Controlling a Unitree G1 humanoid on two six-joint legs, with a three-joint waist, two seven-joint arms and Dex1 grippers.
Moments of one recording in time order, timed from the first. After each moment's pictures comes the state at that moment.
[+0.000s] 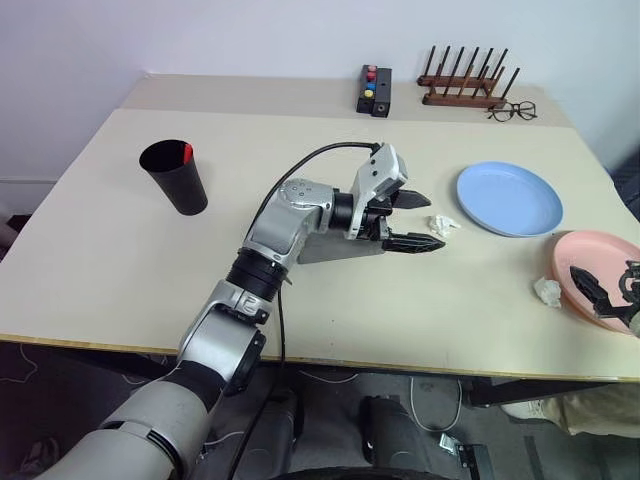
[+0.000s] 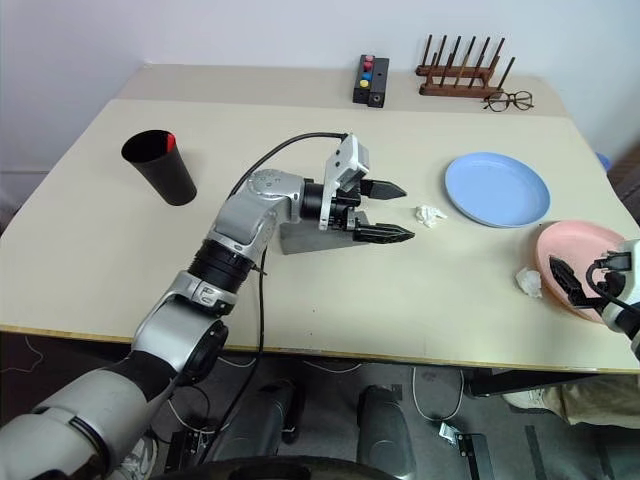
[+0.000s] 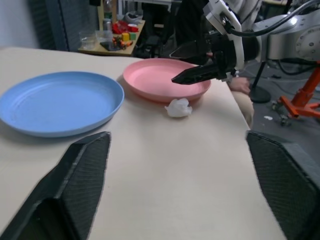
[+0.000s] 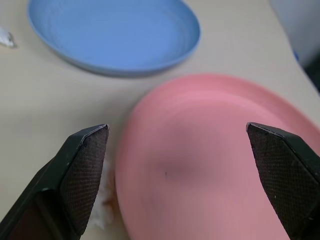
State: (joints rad) left arm -1.00 0.01 -0.22 0.49 -0.18 0.36 -1.13; right arm 0.13 -0.78 -0.64 0.03 0.42 0.44 0.55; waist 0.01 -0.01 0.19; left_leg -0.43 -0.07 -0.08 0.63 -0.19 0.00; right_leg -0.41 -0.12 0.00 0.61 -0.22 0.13
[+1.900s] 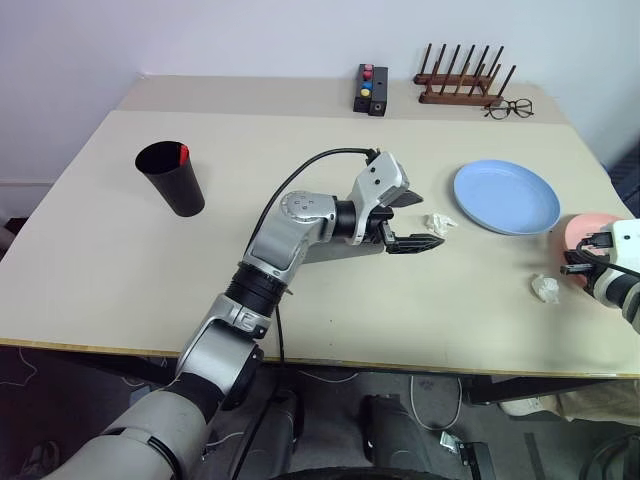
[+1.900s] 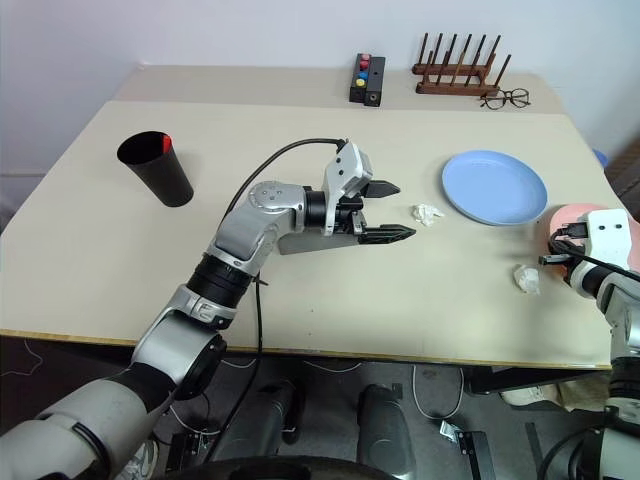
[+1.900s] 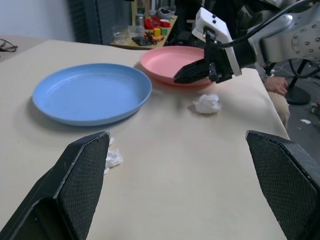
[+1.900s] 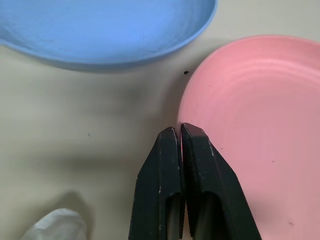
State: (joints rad) left arm -0.92 0.02 -0.26 0.36 -0.17 0.41 -0.98; right arm -0.24 -0.85 -0.40 0.36 0.27 0.48 0.51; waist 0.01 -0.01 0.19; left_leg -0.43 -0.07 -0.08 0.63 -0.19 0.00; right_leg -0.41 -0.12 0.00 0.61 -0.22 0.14
